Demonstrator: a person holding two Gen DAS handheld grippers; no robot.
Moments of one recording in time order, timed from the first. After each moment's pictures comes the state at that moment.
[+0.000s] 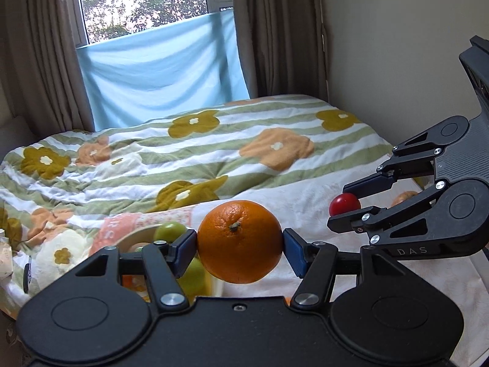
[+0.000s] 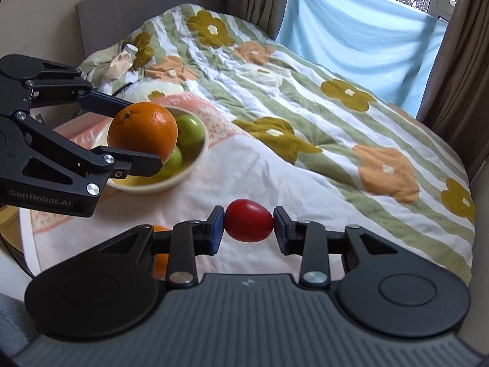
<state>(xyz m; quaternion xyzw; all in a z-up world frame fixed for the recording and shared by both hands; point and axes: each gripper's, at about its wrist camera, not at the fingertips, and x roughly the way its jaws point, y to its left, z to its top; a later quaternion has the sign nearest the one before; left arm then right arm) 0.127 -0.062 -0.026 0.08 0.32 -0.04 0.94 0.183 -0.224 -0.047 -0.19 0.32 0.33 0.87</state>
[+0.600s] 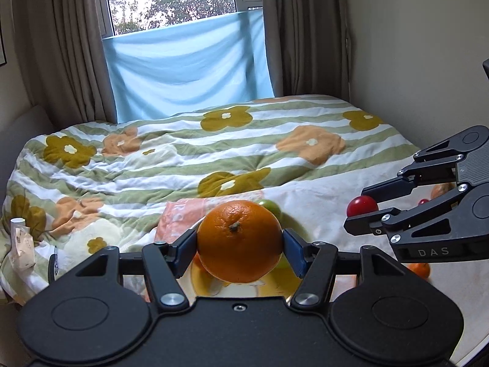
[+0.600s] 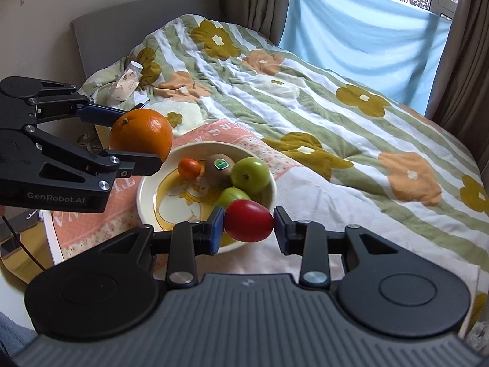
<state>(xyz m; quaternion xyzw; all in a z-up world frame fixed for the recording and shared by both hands) 0.114 0.056 -0.025 0.08 0.33 -0.02 0.94 0.159 -0.107 -0.036 -0.15 0.34 0.32 0.87</state>
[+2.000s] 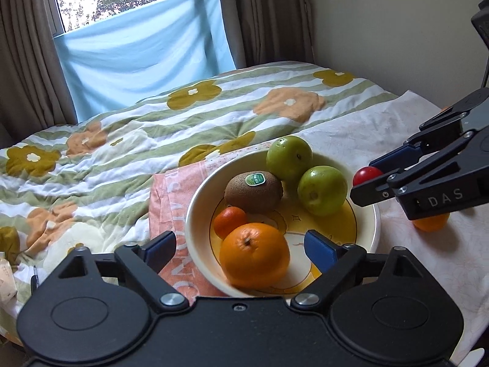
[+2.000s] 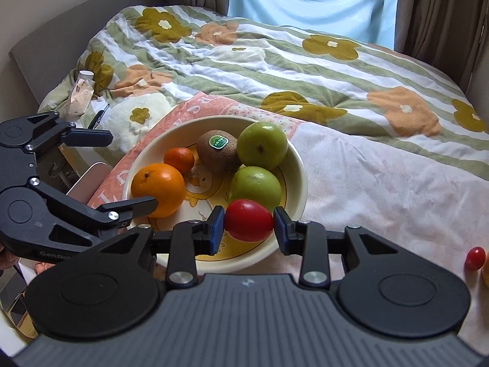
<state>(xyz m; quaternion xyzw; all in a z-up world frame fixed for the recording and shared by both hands) 0.142 0.119 -0.098 0.14 0.35 -0.11 0.92 0.178 -0.051 -0.093 -0.06 0.41 0.22 0.88</state>
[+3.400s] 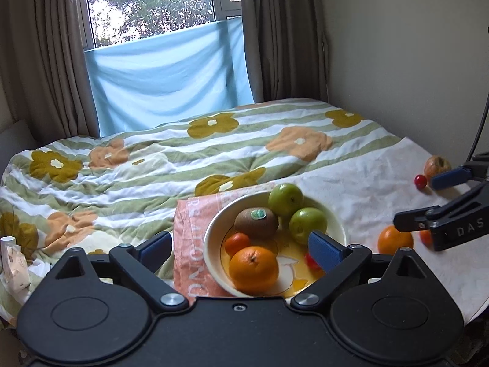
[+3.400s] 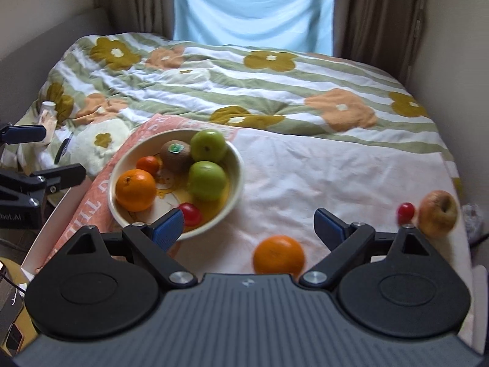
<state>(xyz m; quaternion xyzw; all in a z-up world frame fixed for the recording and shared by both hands) 0.093 0.120 -0.035 0.10 0.30 -0.09 0.95 0.110 -0.101 -0.046 -0.03 0.38 0.10 0.92</state>
